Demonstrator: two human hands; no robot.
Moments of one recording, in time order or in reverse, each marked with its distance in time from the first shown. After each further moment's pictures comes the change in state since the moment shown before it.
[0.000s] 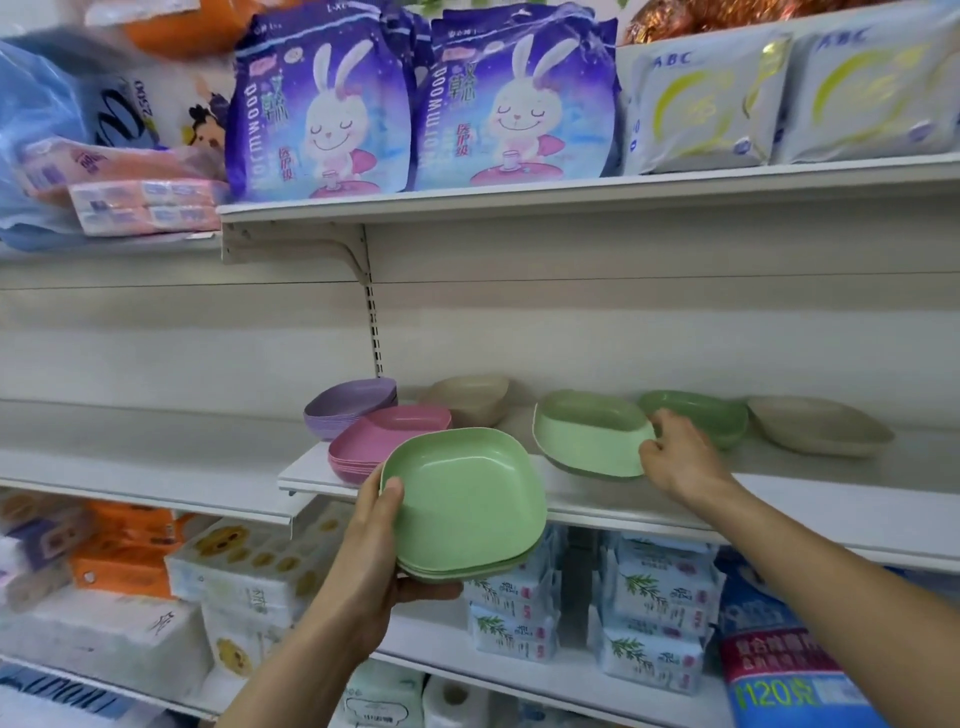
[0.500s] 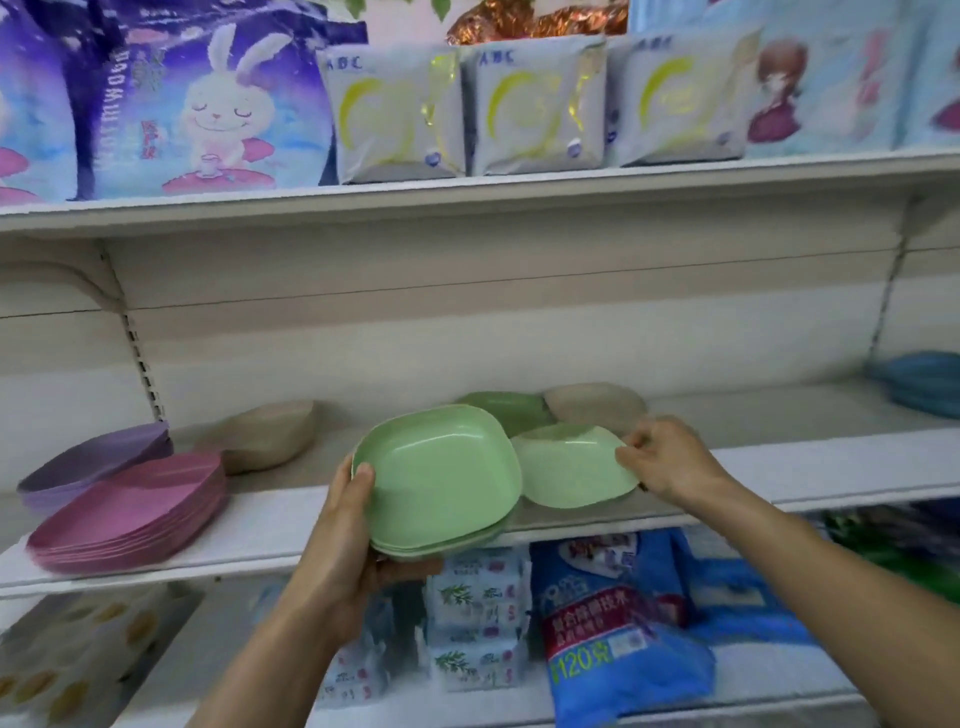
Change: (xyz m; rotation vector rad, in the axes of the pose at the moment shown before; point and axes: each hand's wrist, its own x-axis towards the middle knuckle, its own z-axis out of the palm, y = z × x) left_hand 0.008 -0.019 0.176 -0.041 -0.225 -0.075; right_hand -0.019 0.155 -0.126 0.040 0.035 0.182
